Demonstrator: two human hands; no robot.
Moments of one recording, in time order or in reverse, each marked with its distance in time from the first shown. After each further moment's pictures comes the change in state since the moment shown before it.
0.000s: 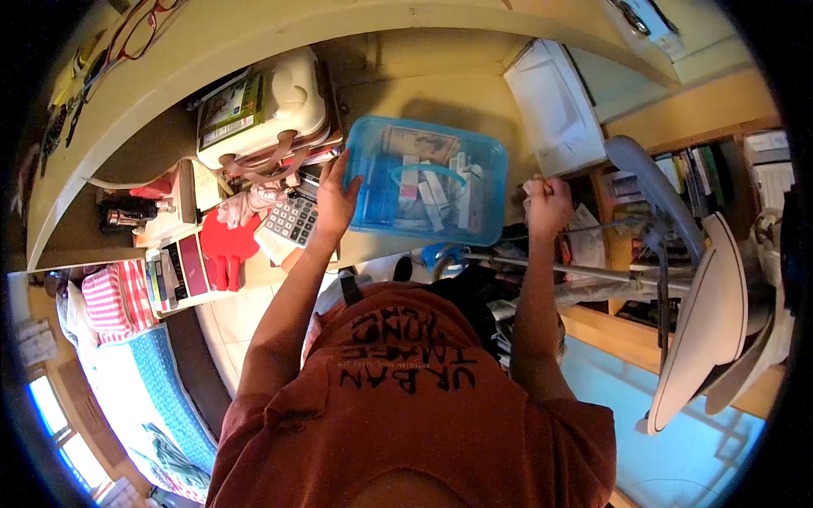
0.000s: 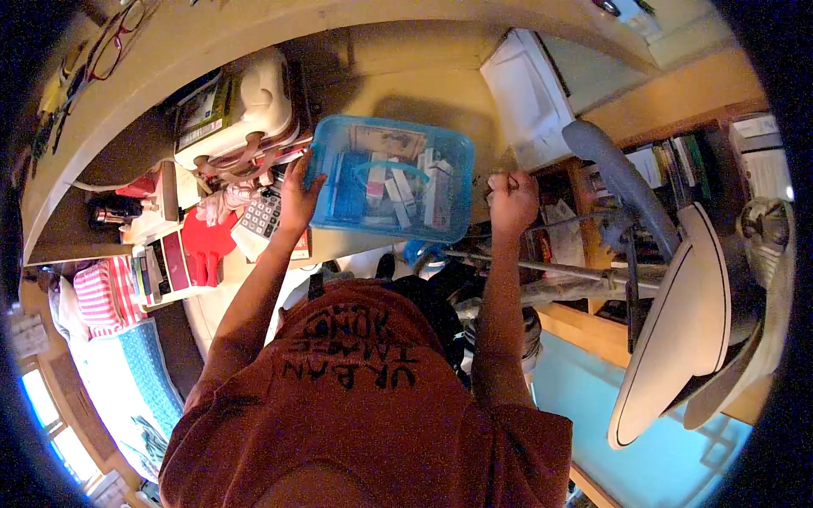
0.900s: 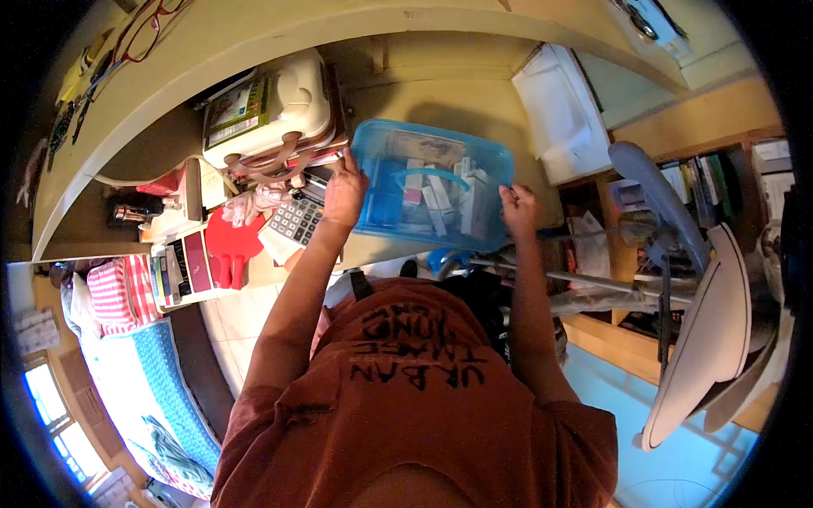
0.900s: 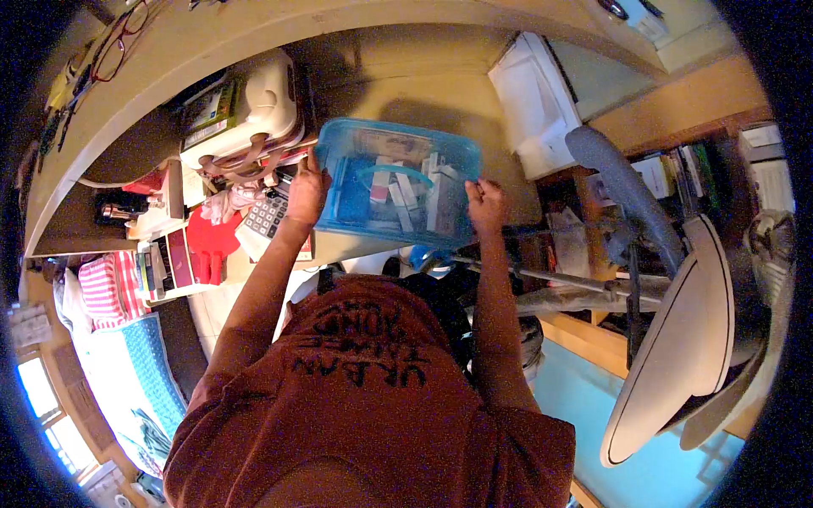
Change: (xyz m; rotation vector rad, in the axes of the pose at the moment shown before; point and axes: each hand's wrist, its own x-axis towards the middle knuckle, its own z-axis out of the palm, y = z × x) left_hand 0.018 0.002 0.019 0.500 -0.180 -0.112; right_hand -0.025 0.062 0.070 0.153 -0.453 0.031
